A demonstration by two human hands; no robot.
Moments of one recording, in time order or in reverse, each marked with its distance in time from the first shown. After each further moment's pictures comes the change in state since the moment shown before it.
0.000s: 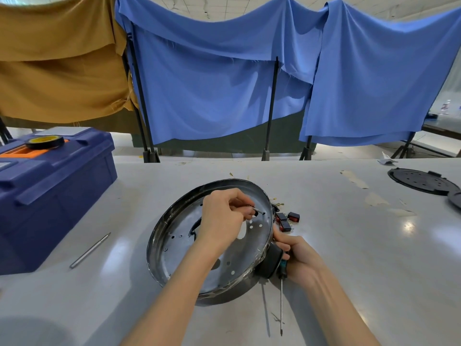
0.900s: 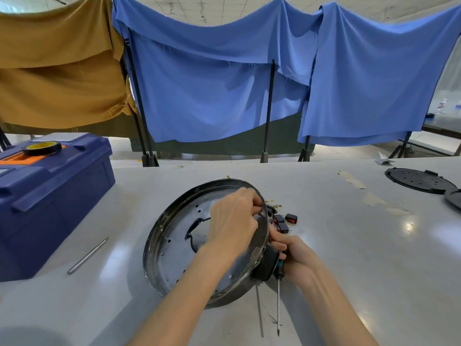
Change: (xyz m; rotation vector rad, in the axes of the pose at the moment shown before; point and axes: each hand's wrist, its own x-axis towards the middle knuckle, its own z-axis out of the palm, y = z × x) left_hand -0.004 0.023 0.017 0.583 0.004 0.288; right_hand 0.000 -0.001 0.001 0.050 -0.029 -0.004
